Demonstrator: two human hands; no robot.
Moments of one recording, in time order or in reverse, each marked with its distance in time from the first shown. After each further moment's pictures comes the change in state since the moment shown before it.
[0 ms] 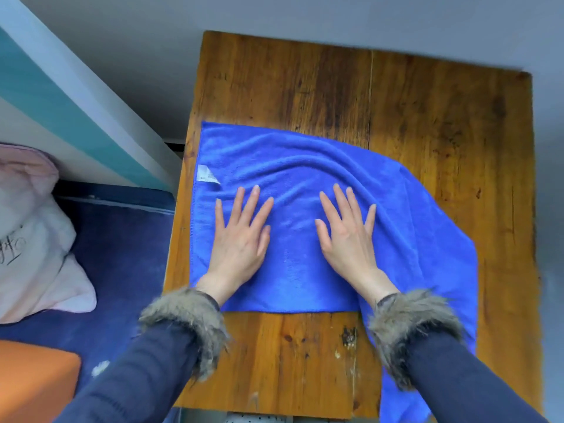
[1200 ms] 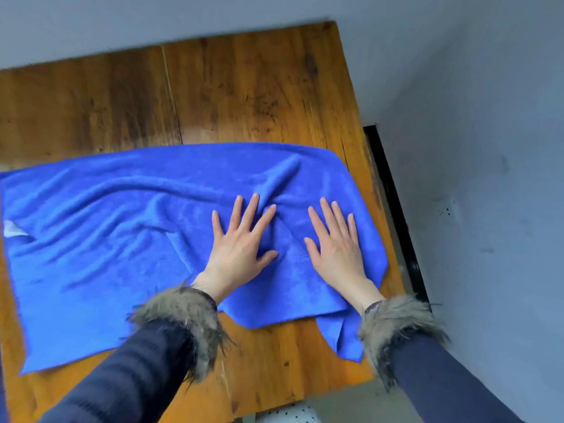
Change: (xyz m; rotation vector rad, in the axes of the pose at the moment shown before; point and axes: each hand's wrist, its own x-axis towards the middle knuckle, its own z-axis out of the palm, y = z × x) left_hand 0.058 0.258 0.046 0.084 -0.350 0.240; right_hand -0.096 0.250 -0.040 -0.017 -0.046 0.220
